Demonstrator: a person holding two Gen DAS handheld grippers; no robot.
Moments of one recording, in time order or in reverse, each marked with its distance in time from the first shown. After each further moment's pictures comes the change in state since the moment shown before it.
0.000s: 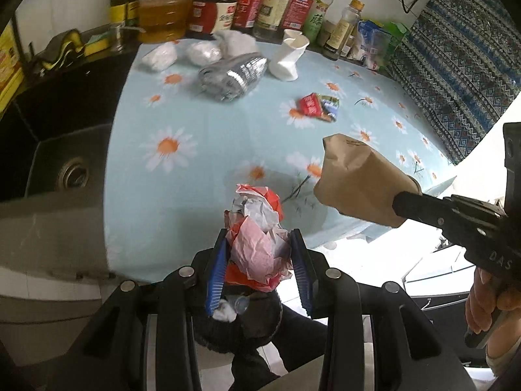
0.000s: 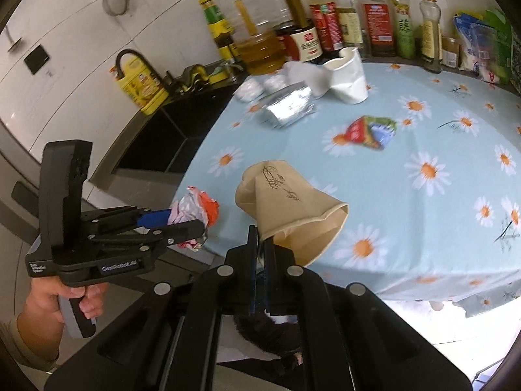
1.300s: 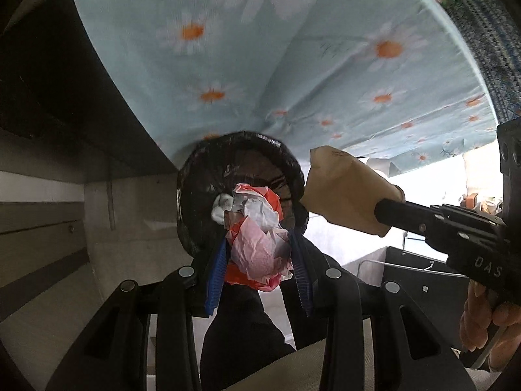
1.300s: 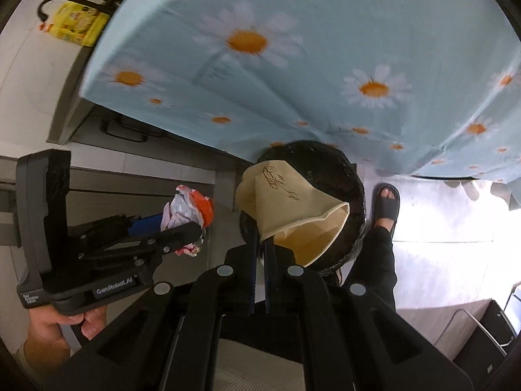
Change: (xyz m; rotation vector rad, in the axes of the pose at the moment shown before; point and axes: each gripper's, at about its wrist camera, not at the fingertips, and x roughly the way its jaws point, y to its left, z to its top) left arm 0.123 0.055 -0.138 -0.176 0.379 0.009; right arm 0.150 -0.025 -0.130 0.263 0.423 0.008
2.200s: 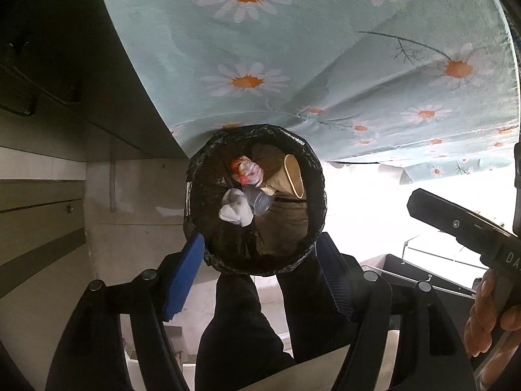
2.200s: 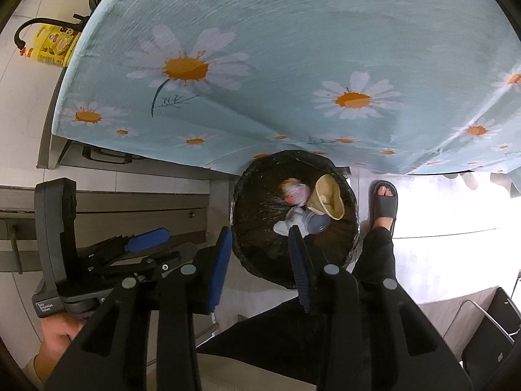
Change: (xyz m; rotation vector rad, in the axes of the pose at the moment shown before) left arm 0.022 0.025 0.011 -0.094 0.039 0.012; right arm 0.006 -0.023 0.018 0.073 -0.017 0.003
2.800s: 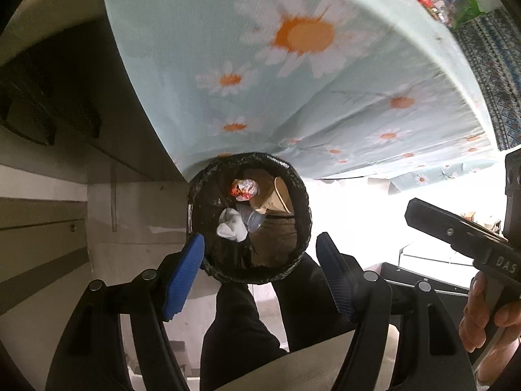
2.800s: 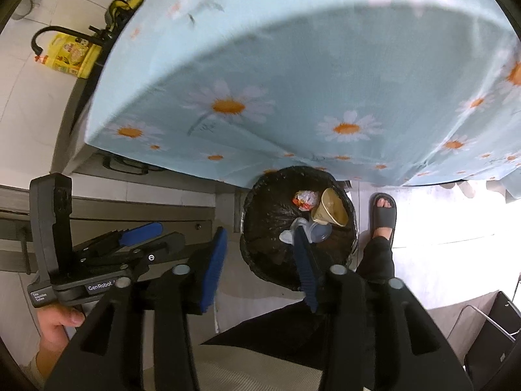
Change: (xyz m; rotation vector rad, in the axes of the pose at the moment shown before) left arm -0.054 -0.011 0.002 0.050 -0.094 -0.020; right arm -0.048 0.016 -0.006 -0.004 -0.087 0.015
